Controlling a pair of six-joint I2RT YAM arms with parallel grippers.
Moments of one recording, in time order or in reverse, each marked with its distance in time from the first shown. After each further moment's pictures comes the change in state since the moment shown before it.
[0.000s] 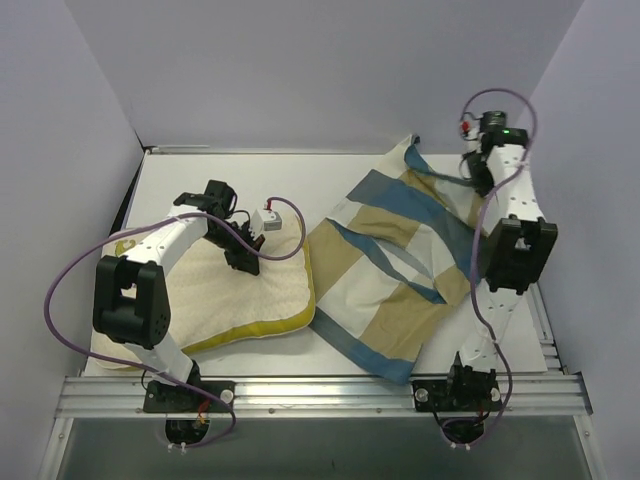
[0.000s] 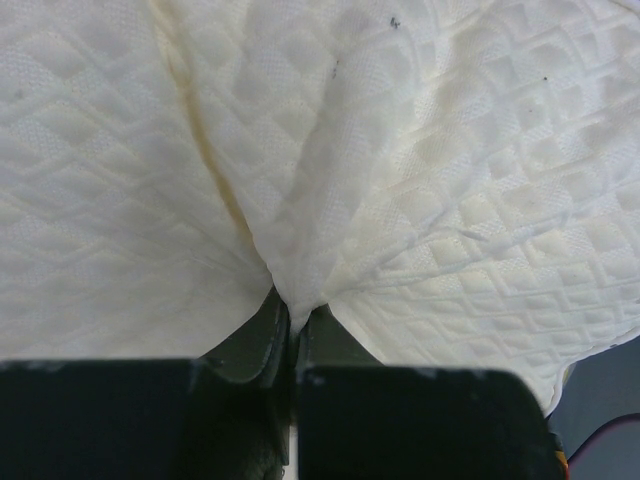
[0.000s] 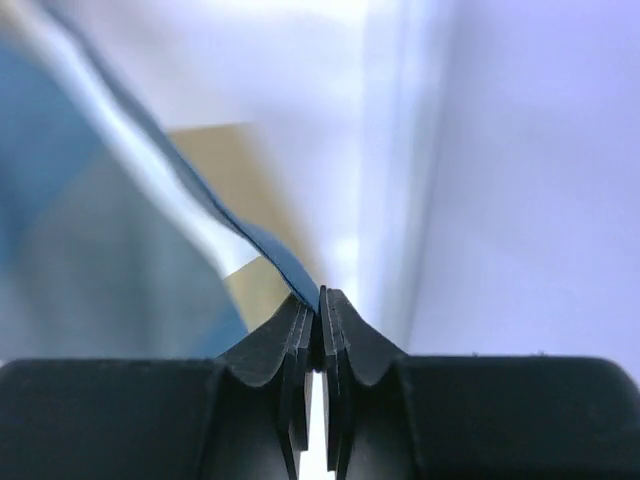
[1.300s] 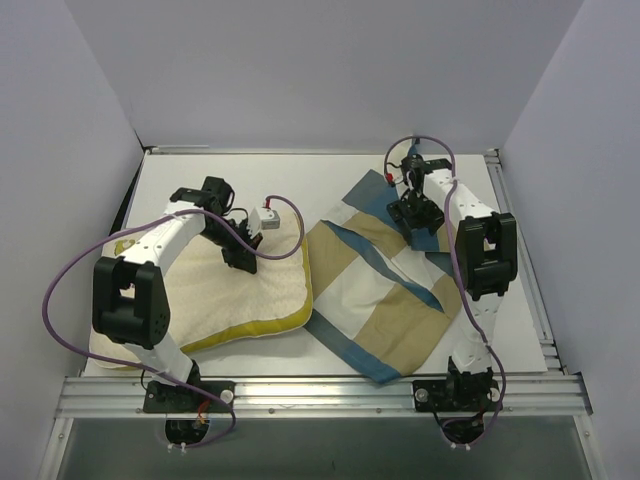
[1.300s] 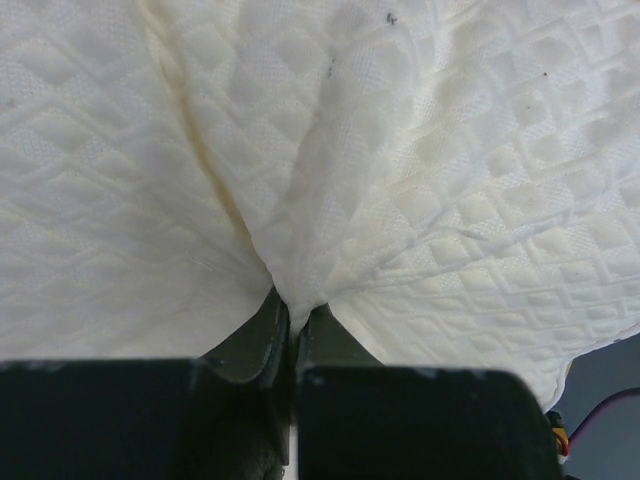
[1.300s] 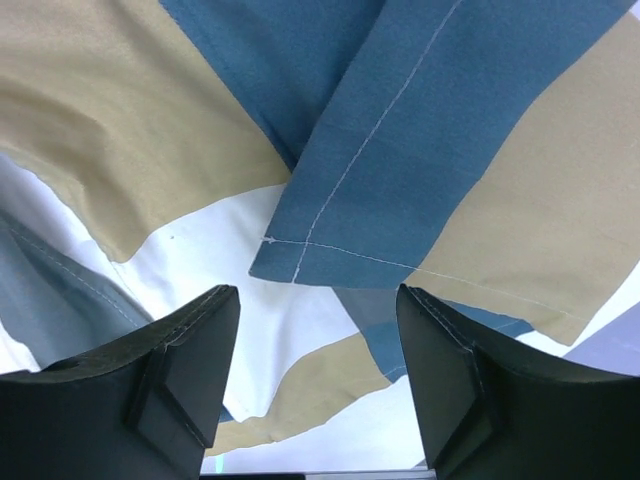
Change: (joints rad) left arm 0.012 0.000 0.051 -0.087 0.004 0.066; right arm 0.281 -0.053 -0.367 0.037 -0.071 0.068
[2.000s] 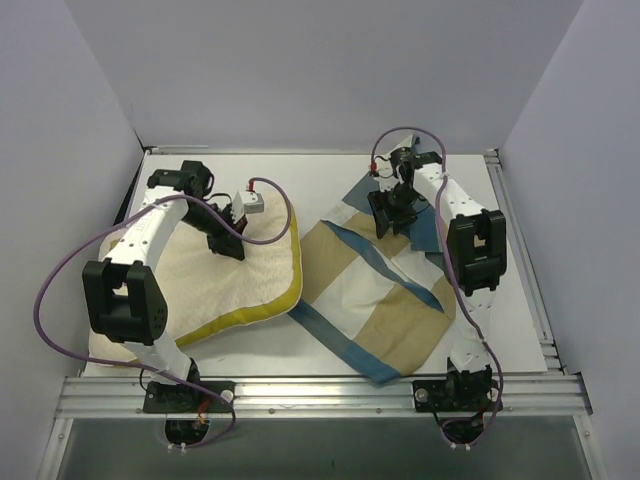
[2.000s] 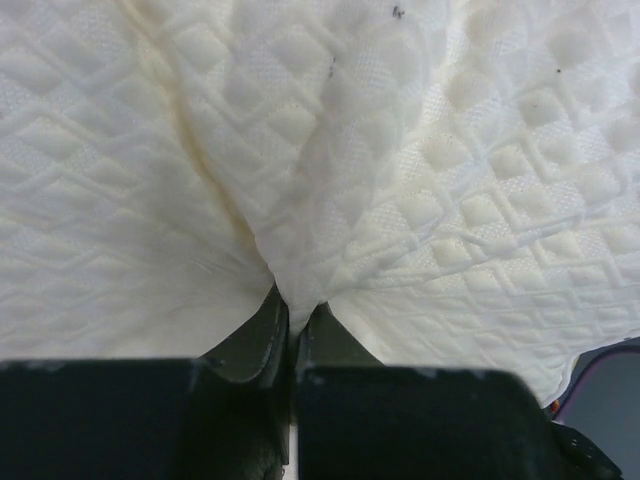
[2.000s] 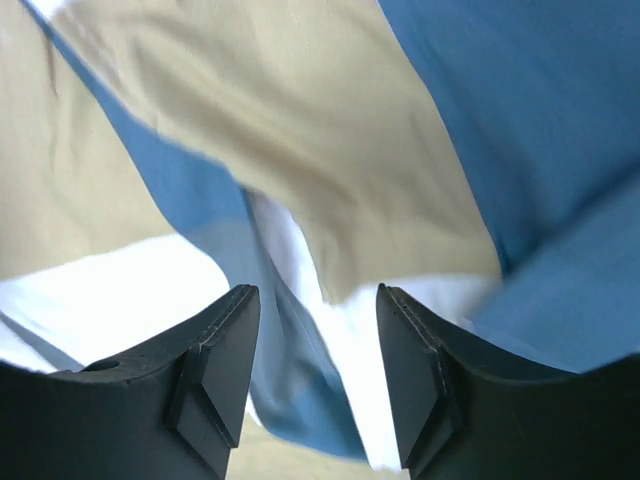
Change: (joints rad) left arm 0.107 0.024 0.211 -0.225 0.051 0.145; right arm 0.040 0.107 0.160 -0.027 -0.393 0.106
